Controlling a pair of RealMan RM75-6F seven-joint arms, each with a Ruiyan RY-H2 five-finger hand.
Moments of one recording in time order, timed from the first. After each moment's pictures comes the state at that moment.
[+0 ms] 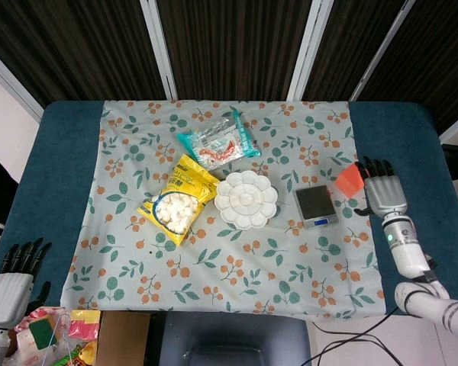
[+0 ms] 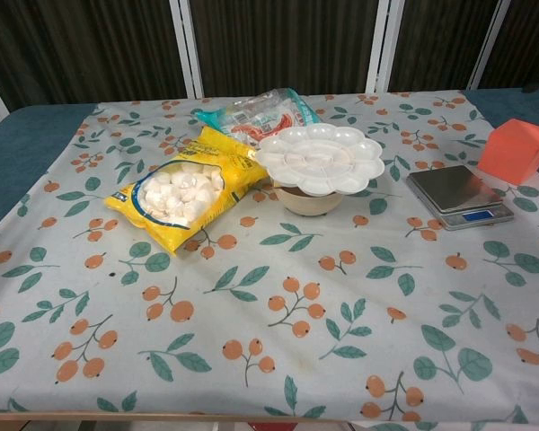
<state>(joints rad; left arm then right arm) -0.07 -1.13 0.03 -1.64 1.55 1.46 0.21 0.59 -1.36 0.23 -1.14 -1.03 0.82 -0.34</state>
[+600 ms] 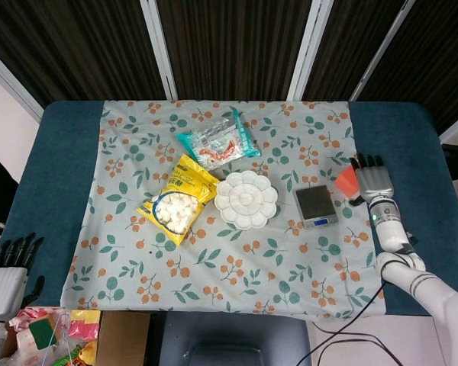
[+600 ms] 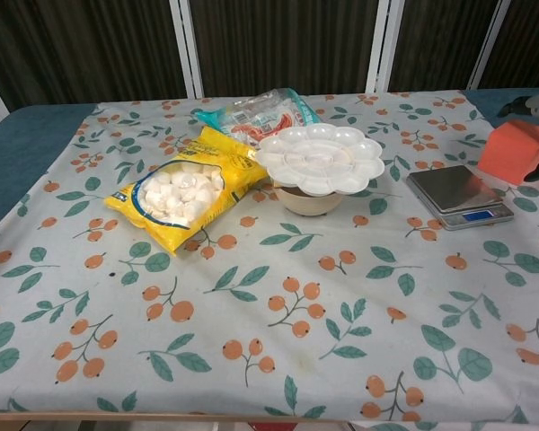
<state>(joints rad) -0.08 -1.14 0.00 -1.61 1.48 1.43 0.21 0.75 -1.55 0.21 -0.77 -0.92 0.60 -0.39</state>
